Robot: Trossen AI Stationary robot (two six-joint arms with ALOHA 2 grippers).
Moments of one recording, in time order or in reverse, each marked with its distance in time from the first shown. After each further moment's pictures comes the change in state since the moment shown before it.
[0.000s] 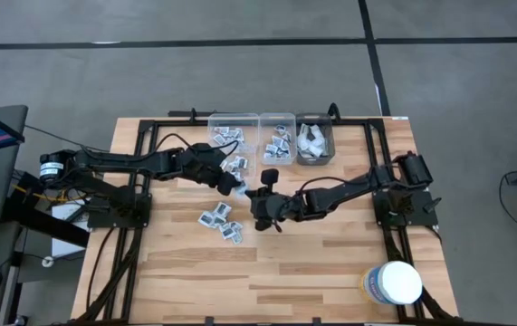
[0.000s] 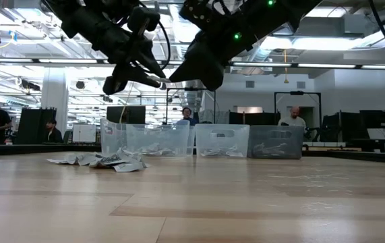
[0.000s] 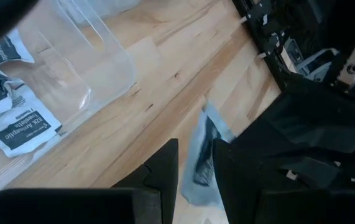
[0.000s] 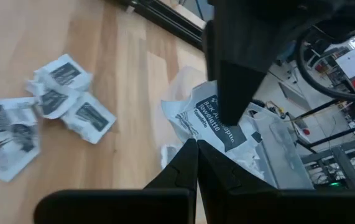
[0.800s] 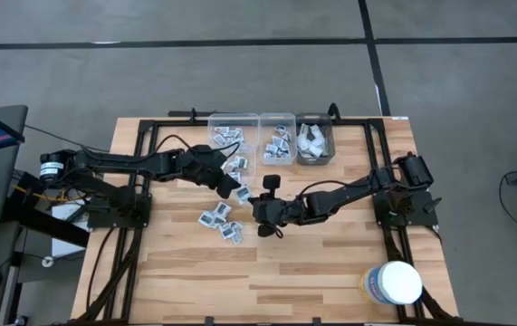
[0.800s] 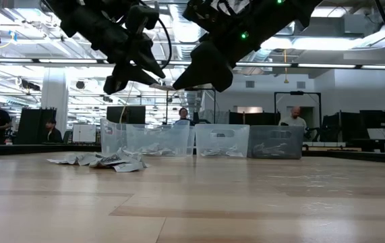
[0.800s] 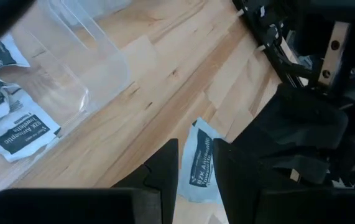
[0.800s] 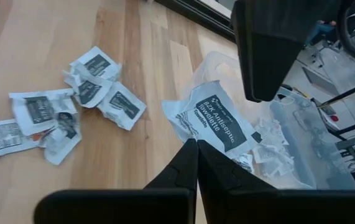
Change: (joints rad) left arm -0.014 0.000 0.000 -0.002 -0.007 0.049; right arm 0.036 0.000 -0.001 -0.089 -0.028 0.132
